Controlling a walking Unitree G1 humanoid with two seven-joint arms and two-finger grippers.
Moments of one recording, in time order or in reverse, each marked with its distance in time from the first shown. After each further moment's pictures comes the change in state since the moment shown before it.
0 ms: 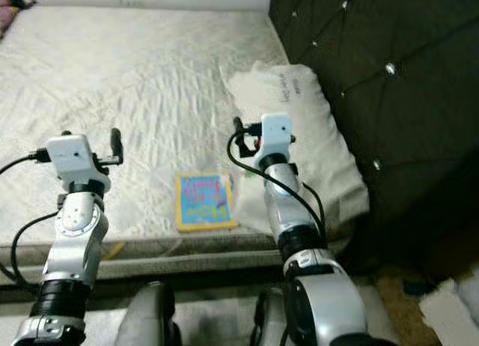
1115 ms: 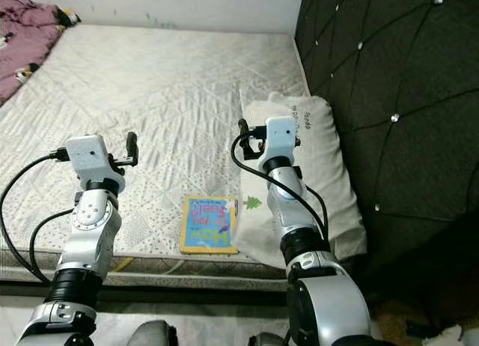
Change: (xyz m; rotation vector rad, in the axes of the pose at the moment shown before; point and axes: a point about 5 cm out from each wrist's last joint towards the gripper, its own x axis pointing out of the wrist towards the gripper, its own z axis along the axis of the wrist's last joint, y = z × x) left arm 0.007 -0.016 -0.014 -0.072 0.067 -0.045; right arm -0.004 -0.006 -0.004 -0.001 -0.005 -0.021
